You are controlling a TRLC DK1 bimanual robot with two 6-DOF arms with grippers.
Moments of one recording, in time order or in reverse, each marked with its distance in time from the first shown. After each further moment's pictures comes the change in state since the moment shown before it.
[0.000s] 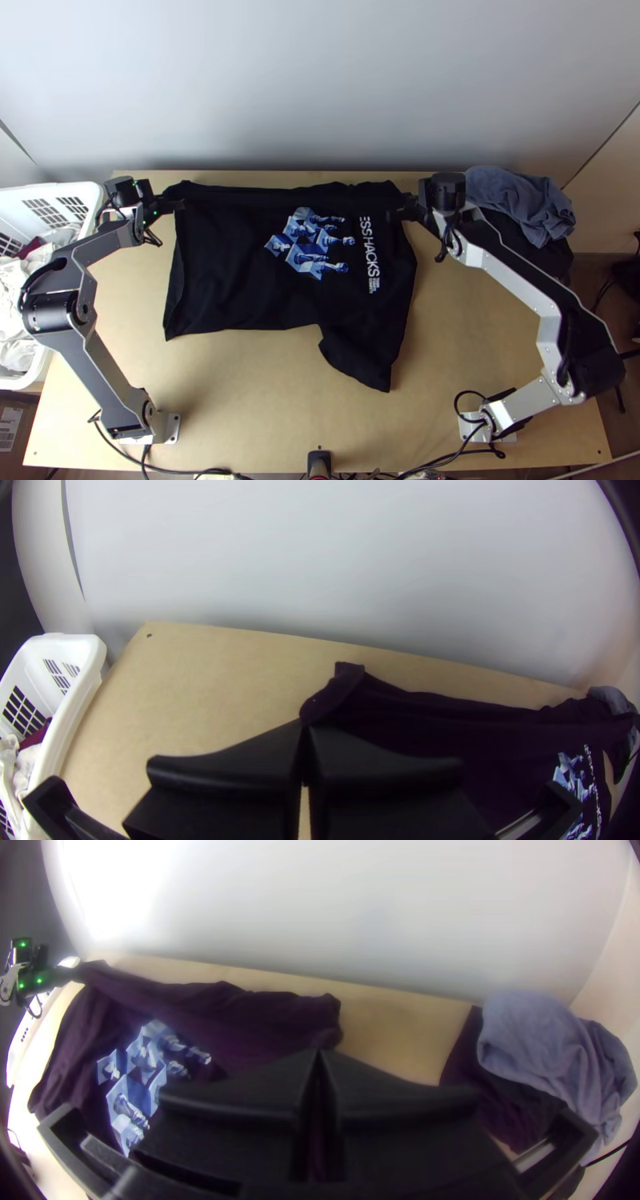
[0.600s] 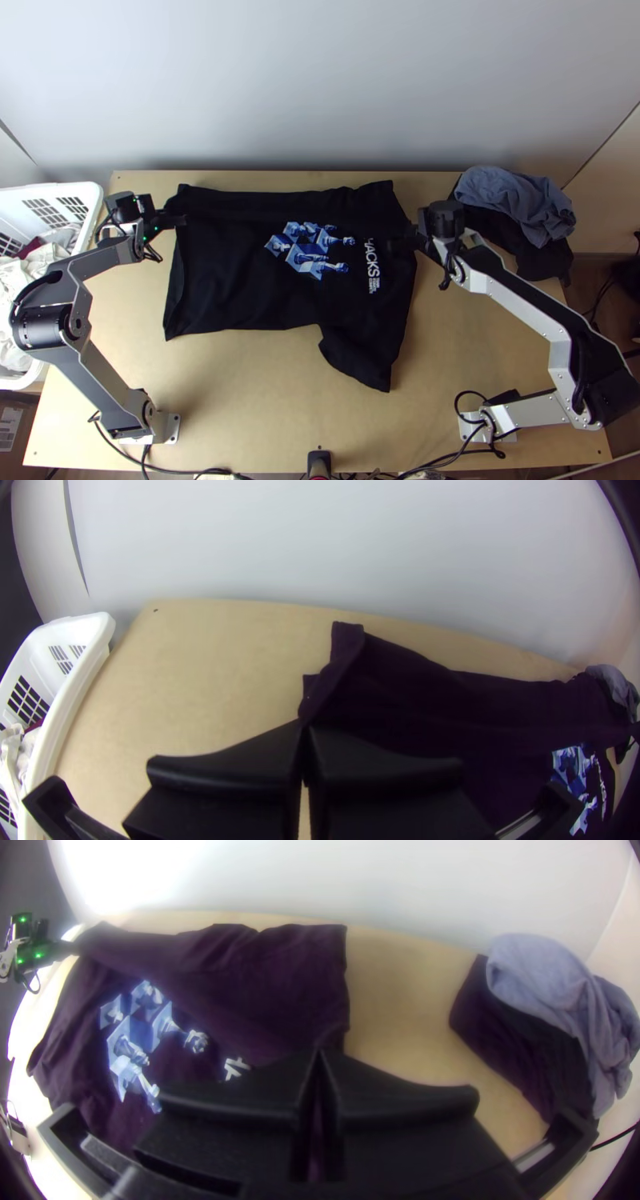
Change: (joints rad) left arm -0.004 -0.096 -0.178 0.053 0.003 0.027; right arm 0.040 -0.117 -0.208 -0.017 -0.001 0.018
